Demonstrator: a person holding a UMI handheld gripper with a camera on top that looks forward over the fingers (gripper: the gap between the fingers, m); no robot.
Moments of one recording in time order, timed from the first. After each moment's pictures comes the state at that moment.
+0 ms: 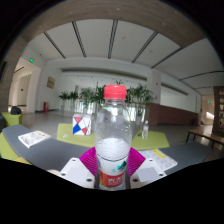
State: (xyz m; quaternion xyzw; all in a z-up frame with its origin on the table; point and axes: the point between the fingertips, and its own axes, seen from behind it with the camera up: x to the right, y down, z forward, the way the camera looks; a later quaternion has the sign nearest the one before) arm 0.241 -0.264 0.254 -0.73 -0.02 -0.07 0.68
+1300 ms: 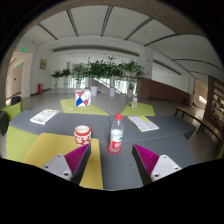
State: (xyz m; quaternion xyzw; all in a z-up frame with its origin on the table) arm 0.209 -0.553 0.234 -0.82 0.03 -0.09 0.57
